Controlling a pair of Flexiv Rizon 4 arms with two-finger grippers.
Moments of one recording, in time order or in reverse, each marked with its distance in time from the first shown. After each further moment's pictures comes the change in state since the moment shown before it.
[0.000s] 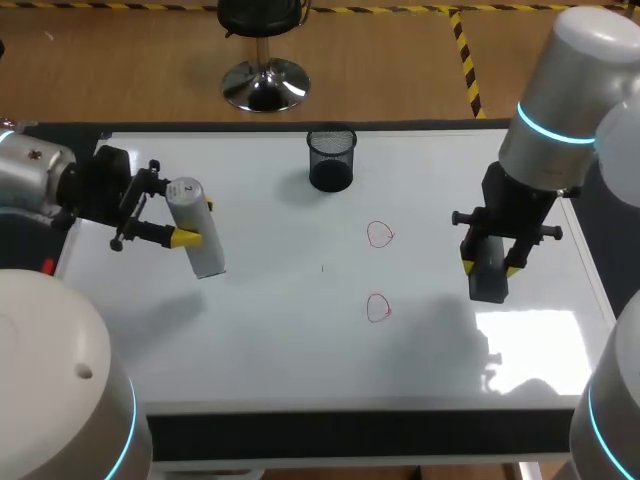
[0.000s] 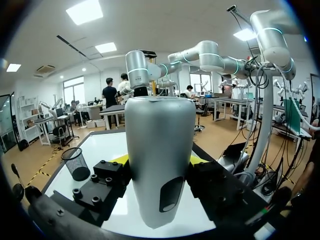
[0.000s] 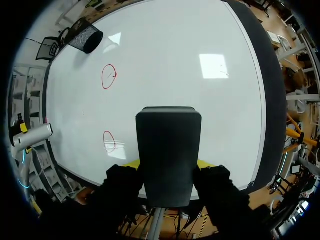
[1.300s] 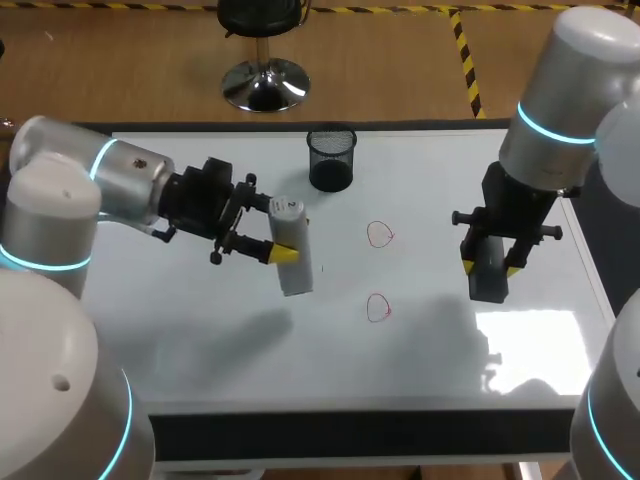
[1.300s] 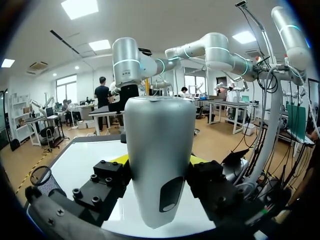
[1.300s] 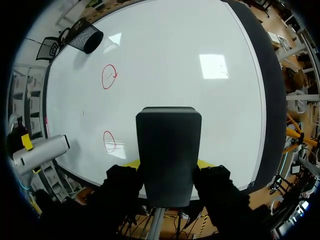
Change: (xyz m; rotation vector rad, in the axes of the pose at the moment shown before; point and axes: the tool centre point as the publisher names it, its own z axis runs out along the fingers) left arm 0.004 -0.028 0.134 0.009 0.060 -0.021; right arm 0.000 0.000 0.000 -0.001 0.001 0.000
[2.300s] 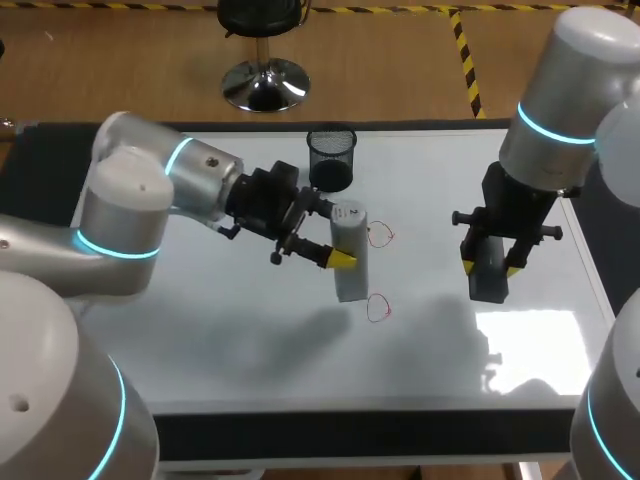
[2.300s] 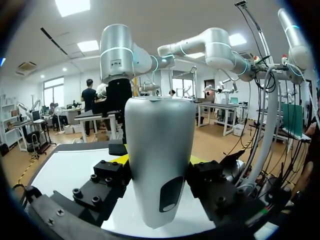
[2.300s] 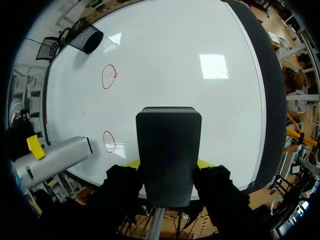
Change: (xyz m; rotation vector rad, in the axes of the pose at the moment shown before) left arm -0.020 0.001 0.082 0.033 0.128 0.014; right arm 0.000 0.000 0.000 0.000 0.000 0.000
